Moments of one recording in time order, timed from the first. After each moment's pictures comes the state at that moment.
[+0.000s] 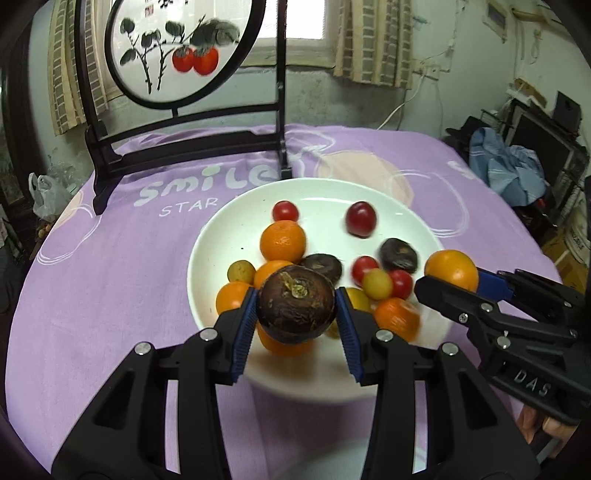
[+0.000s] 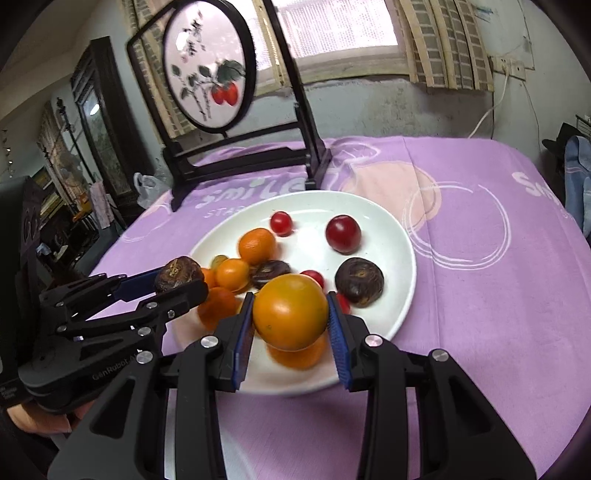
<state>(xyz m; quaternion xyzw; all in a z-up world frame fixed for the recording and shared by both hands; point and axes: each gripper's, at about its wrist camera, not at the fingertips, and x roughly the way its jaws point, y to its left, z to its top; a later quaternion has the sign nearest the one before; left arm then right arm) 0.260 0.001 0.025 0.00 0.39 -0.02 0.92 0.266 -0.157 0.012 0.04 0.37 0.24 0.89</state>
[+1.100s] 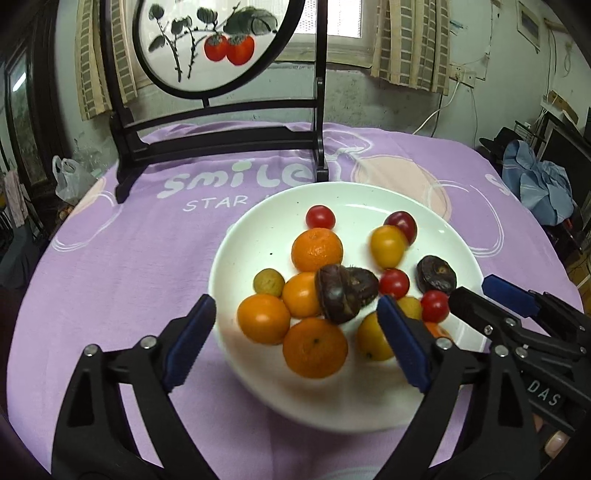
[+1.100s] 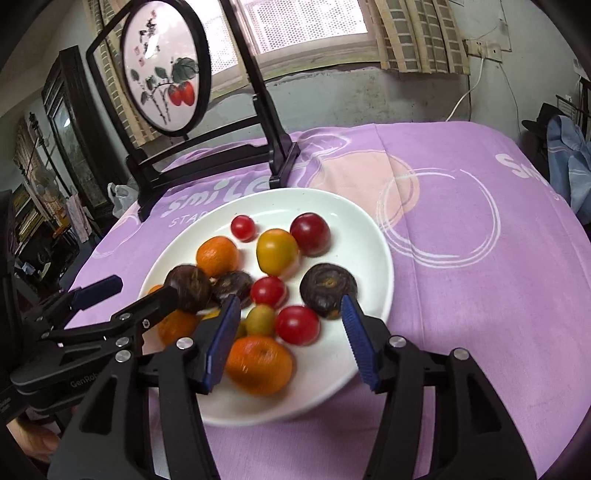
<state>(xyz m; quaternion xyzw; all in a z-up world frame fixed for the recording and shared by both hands) 0.268 0.009 0.022 -0.01 0.39 0.05 0.92 0.277 -0.169 0.005 0.06 0.38 0.20 0.90</state>
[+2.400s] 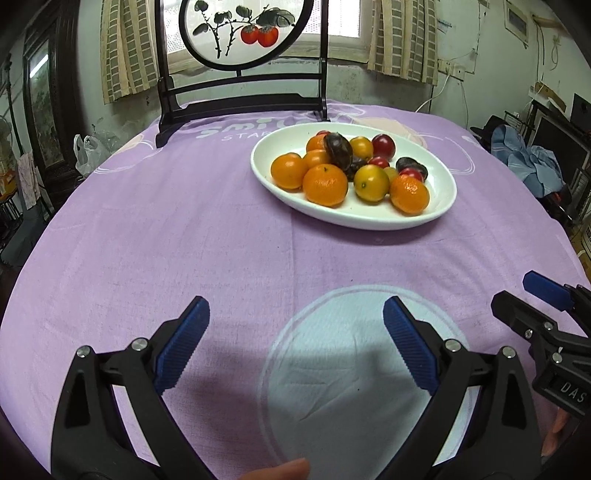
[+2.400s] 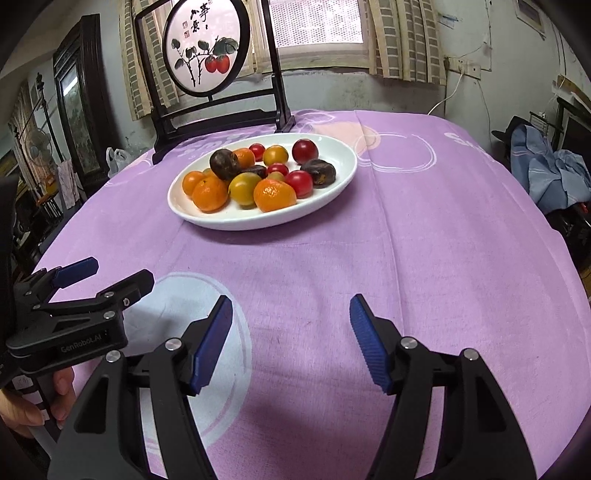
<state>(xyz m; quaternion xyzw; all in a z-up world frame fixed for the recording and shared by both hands) 0.120 0.008 -0.017 -0.01 0.39 0.05 0.92 0.125 -0.185 -0.017 0.00 0.38 0.16 0.91</state>
